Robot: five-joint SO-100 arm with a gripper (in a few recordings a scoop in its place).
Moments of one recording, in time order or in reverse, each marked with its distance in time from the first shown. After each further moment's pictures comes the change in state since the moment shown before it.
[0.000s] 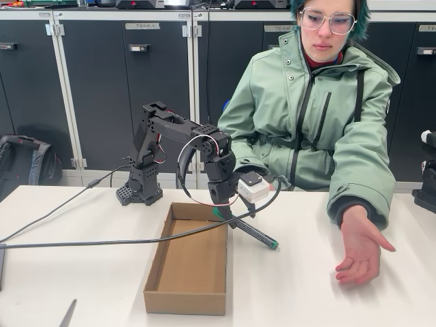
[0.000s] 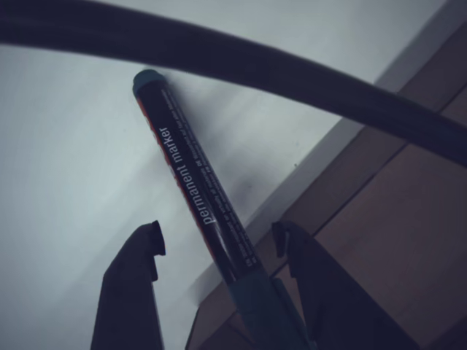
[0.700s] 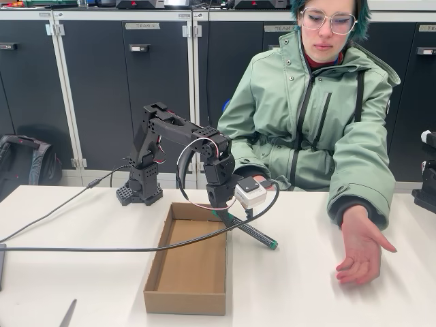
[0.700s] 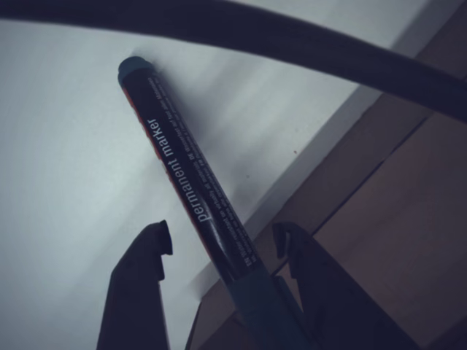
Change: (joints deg) arm 1.1 -1.6 0.0 2.3 2.3
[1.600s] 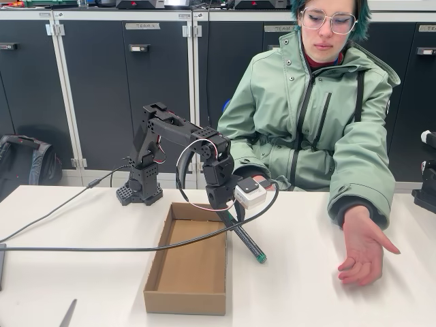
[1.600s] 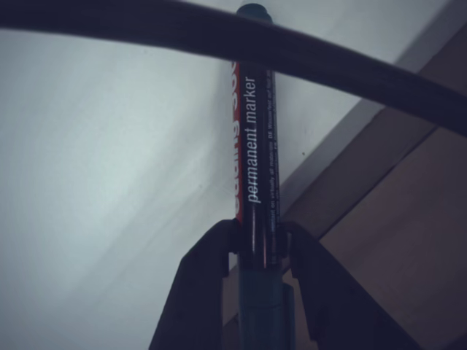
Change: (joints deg) arm 0.6 0.0 1.1 -0.2 -1.4
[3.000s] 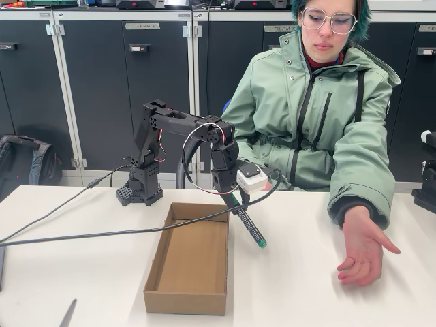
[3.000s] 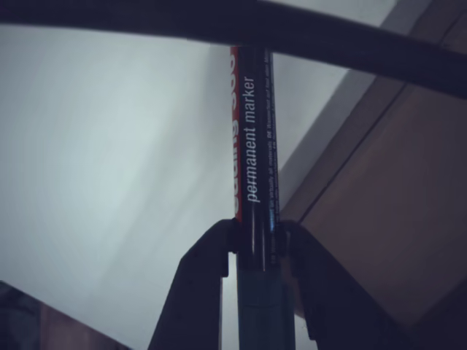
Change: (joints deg) arm -8.3 6.4 -4.7 8.4 15.7
